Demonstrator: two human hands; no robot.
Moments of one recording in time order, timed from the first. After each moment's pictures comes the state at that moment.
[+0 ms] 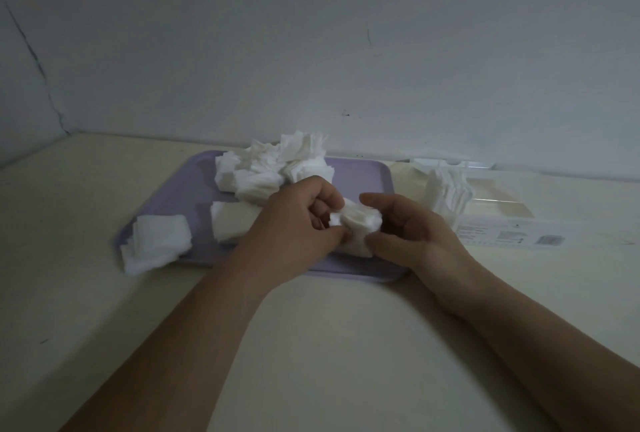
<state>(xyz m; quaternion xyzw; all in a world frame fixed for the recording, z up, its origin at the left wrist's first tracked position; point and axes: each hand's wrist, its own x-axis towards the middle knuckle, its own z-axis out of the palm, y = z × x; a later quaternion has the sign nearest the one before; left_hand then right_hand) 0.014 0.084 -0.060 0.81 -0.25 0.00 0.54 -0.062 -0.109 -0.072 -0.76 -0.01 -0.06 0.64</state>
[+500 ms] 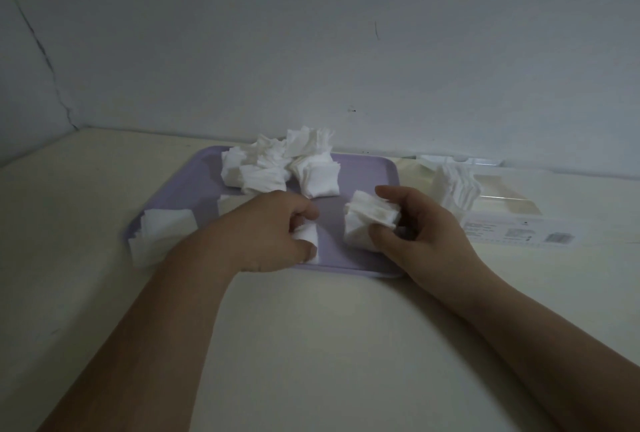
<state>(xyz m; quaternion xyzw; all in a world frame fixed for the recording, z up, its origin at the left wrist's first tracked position) 0.021 0.126 -0.040 0.92 -0.25 -0.09 0.29 -0.060 -0.104 -0.075 -0.84 0.03 -0.17 0.51</state>
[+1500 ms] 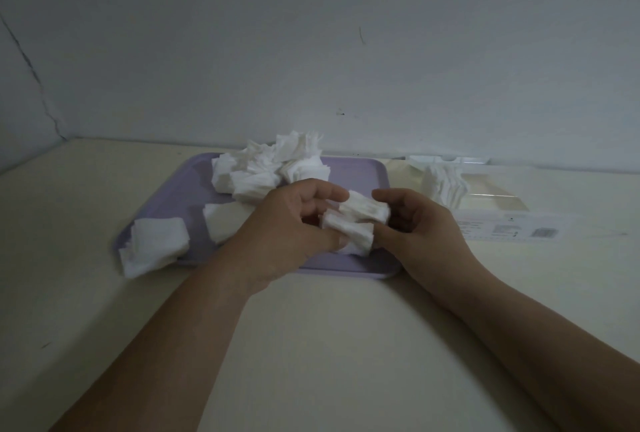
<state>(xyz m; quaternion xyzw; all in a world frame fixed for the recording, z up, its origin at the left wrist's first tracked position) 0.002 0.093 -0.046 0.75 -0.24 -0.14 0.60 -0.054 -0.111 -0.082 -0.78 0.07 -0.17 0.59</state>
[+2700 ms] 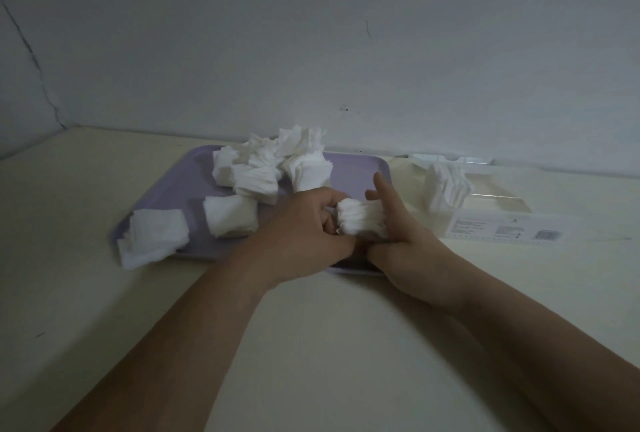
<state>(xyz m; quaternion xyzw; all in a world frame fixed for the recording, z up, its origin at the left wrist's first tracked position) 0.009 0.081 -0.062 0.80 -0.29 -0.11 0.51 -0.062 -0.097 -0.066 -0.89 -0.01 0.00 0.46</state>
